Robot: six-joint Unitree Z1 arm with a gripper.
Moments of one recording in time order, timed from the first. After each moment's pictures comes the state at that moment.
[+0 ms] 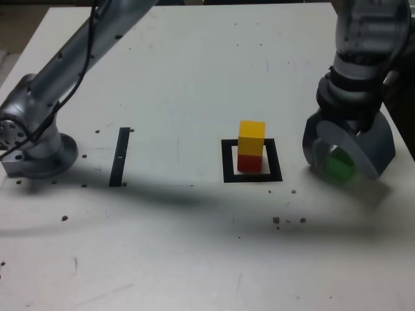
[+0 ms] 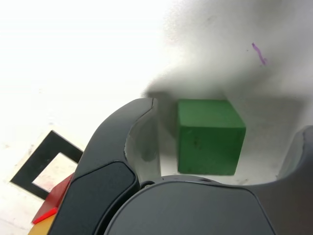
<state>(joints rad) -0.12 2.40 -2.11 1.26 0.09 0.62</state>
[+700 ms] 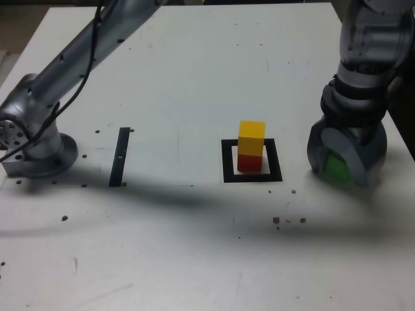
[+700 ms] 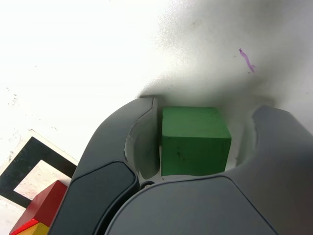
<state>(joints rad) -0.13 2.42 -2.12 1.24 0.10 0.59</state>
